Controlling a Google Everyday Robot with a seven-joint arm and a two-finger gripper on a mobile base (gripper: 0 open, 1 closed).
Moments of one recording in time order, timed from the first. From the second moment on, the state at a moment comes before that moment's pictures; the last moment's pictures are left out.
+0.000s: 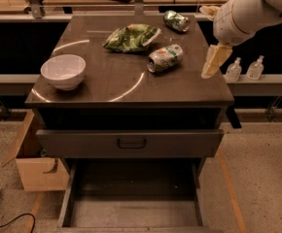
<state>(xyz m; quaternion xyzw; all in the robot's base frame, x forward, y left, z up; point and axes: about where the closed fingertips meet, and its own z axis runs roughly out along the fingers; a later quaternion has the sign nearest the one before) 0.676 -0.184 0.943 -0.68 0.63 -0.12 0.36</state>
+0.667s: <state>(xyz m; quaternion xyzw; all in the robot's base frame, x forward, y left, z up) 0.707 -0.138 0.930 -0.73 0.58 -0.08 0.34</state>
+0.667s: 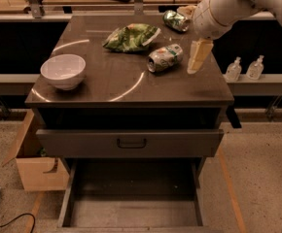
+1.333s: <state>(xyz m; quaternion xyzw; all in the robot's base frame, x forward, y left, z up) 0.732 -0.112 0.907 -0.77 0.55 -0.07 0.31</state>
